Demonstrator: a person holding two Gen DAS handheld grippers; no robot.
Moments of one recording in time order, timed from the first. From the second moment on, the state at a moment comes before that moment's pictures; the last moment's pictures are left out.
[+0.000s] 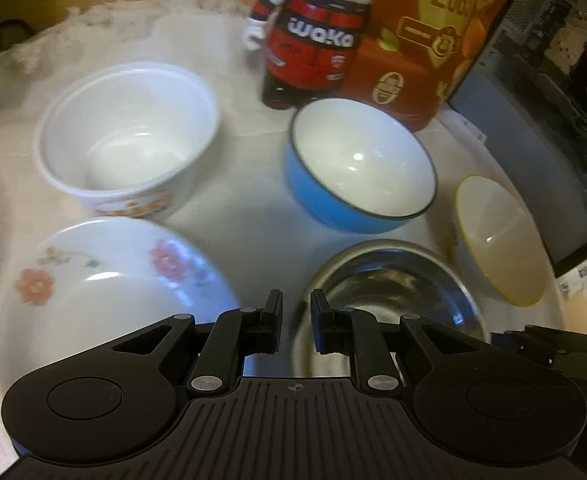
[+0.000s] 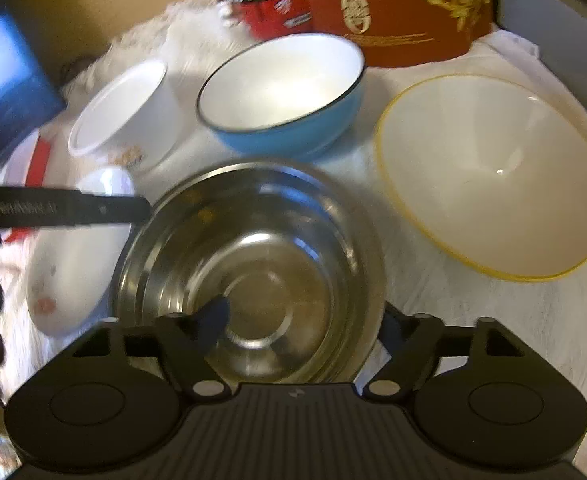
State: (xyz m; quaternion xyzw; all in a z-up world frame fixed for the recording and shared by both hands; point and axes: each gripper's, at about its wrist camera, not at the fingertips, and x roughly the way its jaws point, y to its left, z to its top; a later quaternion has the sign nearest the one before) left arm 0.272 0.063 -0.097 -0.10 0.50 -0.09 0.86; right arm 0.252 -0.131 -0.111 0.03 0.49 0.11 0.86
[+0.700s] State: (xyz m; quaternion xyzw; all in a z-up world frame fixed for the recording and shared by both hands) left arm 0.247 0.101 -0.075 -0.19 0.49 0.01 0.85; right arm 0.260 -0.080 -0.065 0.01 0.45 0.17 0.88
